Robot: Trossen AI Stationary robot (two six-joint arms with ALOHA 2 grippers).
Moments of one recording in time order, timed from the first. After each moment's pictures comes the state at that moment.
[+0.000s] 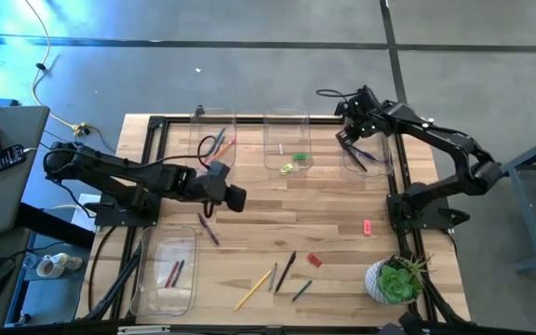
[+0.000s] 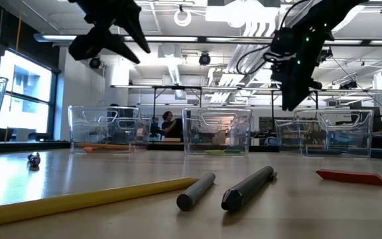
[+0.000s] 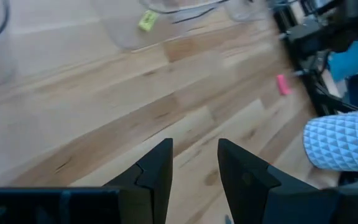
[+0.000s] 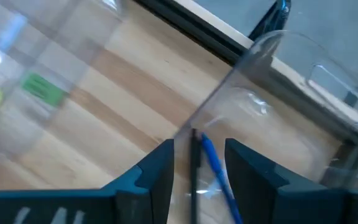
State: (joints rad) left arm -0.03 1.27 0.97 -0.53 -0.35 -1.19; right arm -0.86 1.33 0.99 -0.74 0.08 0.06
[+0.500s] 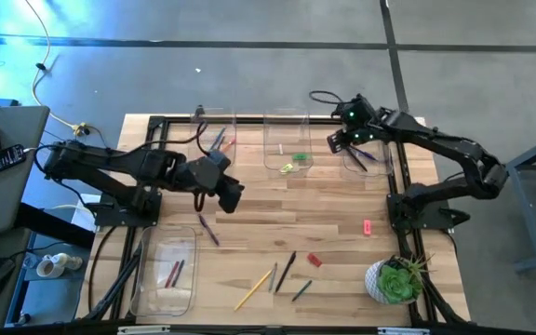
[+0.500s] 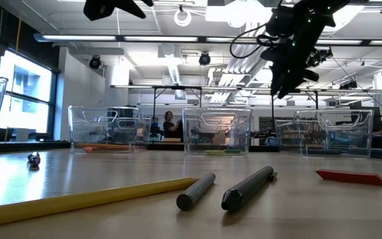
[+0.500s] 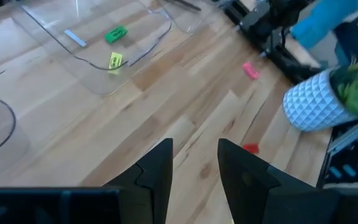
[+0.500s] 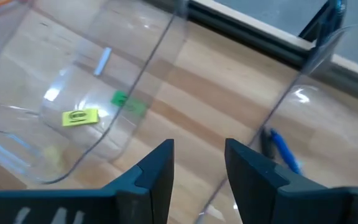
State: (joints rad) left arm -0.05 1.27 1.26 -0.77 -0.33 -0.86; right arm -0.66 1.26 1.01 -0.75 0.07 0.37
